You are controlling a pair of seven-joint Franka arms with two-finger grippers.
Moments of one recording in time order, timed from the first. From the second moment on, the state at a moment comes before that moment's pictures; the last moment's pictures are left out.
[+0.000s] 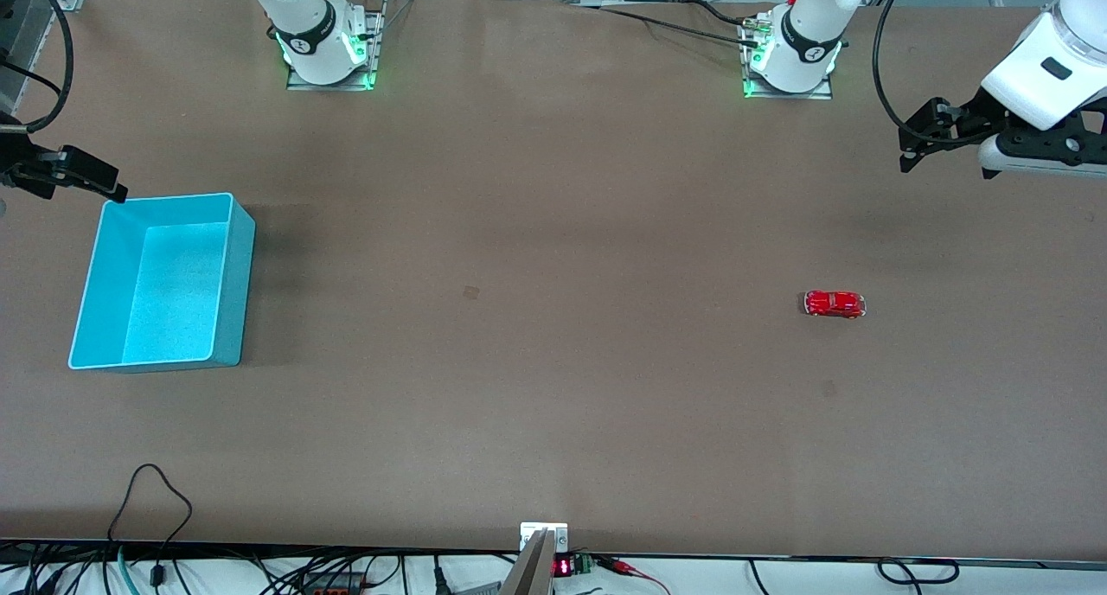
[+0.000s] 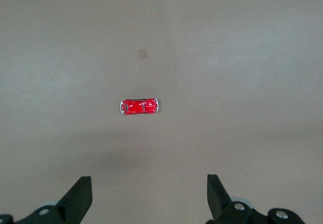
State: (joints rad) left arm -0.01 -0.07 -0.12 -1.63 0.02 1.58 -0.03; right arm -0.01 0.03 -0.08 -1.62 0.00 1.61 -0.03
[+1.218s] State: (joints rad) left arm -0.01 0.02 -0.12 -1.62 0.02 1.46 -0.06; right arm -0.01 0.03 -0.08 -1.62 0.00 1.63 -0.03
